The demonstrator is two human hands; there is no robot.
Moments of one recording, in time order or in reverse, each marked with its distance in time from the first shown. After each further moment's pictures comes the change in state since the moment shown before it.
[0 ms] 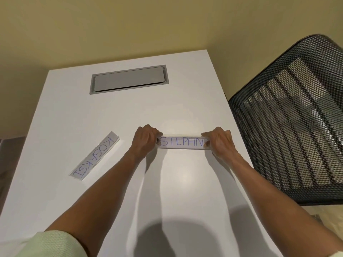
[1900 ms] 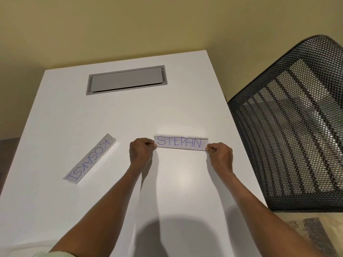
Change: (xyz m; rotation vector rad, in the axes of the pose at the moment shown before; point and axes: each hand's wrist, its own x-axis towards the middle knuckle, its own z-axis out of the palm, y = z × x) left_hand -0.023 0.015 0.024 -0.709 0.139 -0.708; right_hand -0.020 0.006 0.044 0.406 0.262 0.389
